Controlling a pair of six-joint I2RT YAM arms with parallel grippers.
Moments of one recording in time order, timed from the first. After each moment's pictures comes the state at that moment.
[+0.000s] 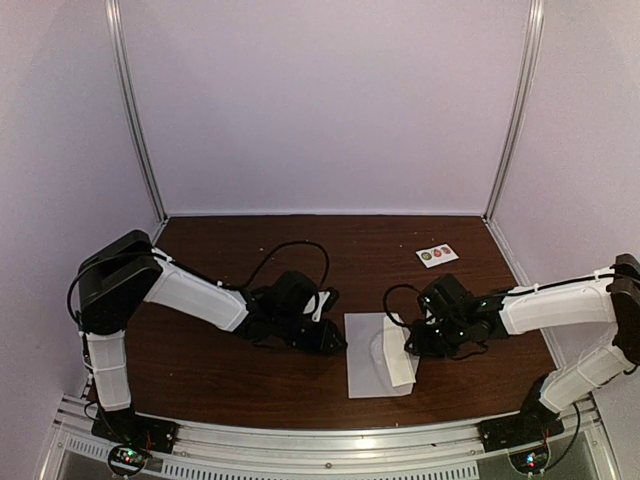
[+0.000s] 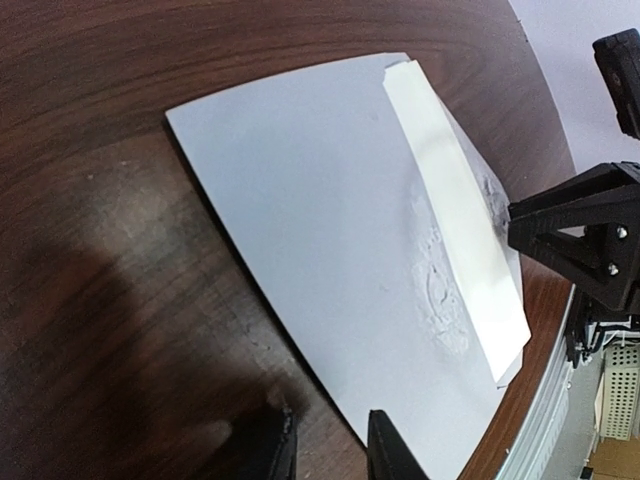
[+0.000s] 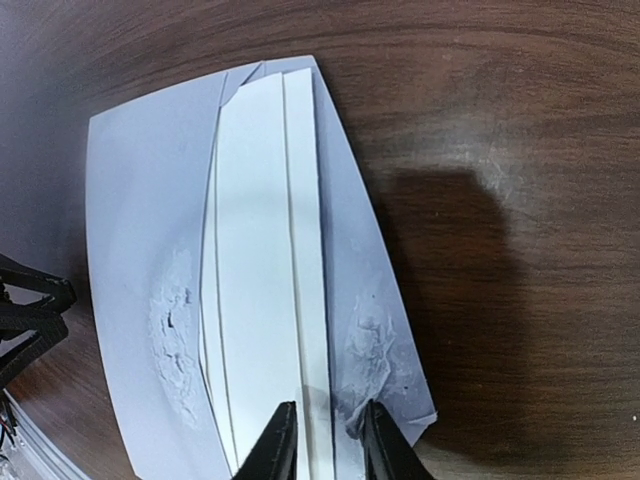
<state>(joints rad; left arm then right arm) -0.98 1.97 1.04 0.17 0.32 -0.69 0.77 1.40 0.61 -0.26 -0.02 0.84</state>
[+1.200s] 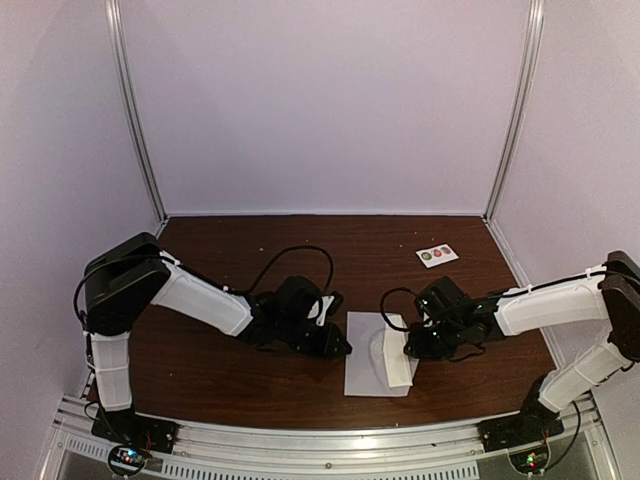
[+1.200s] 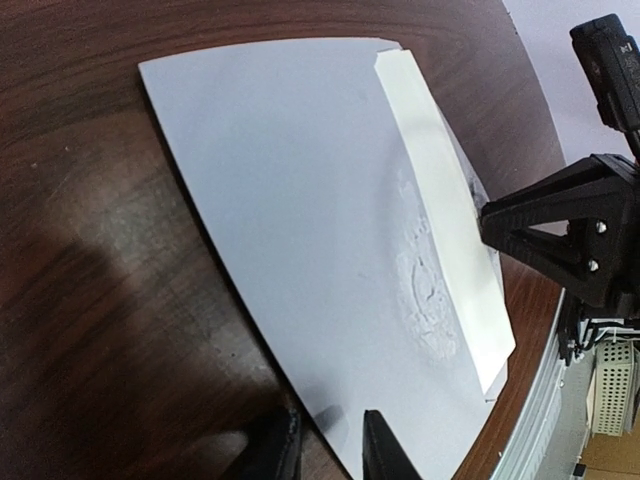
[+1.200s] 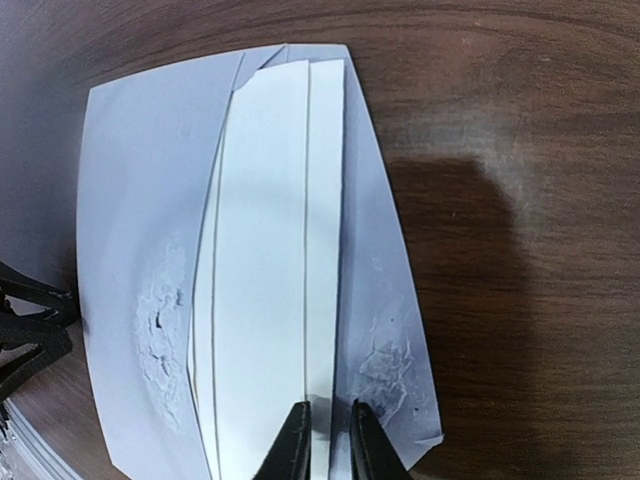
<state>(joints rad) -1.00 2.01 1.04 0.22 0.34 -0.72 0.77 1.43 0.60 -0.22 -0.04 0.82</state>
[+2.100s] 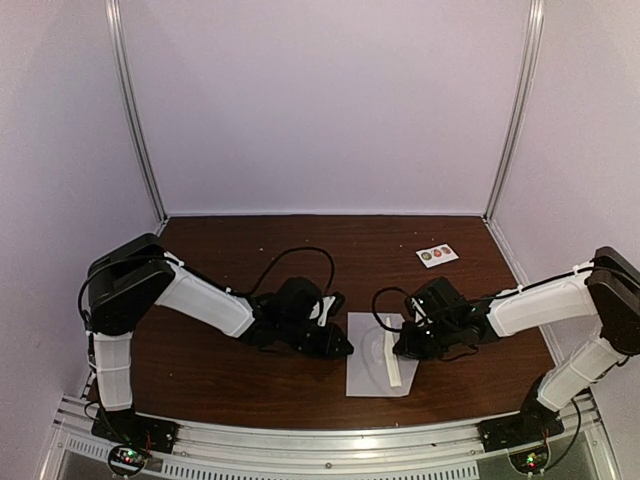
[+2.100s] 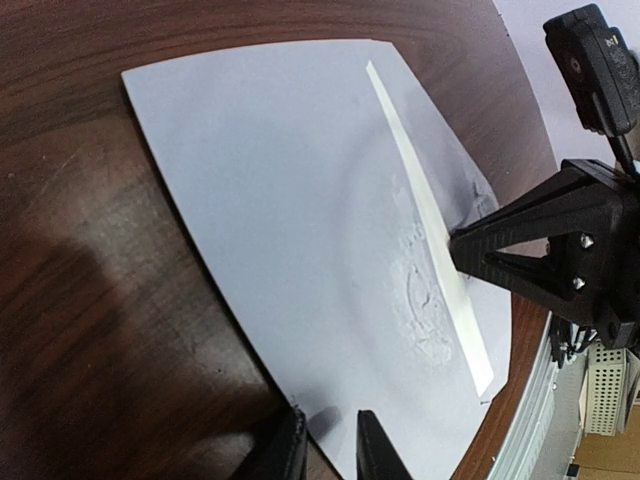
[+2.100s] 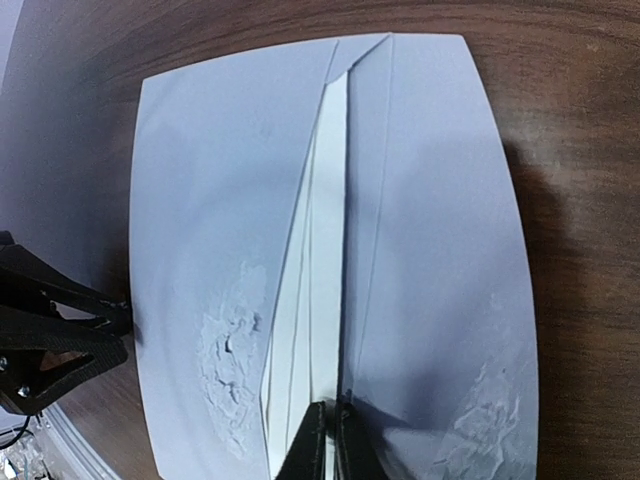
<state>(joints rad) -1.00 2.03 1.04 0.26 0.36 -0.73 0.77 1.50 0.60 -0.07 -0.14 0.84</state>
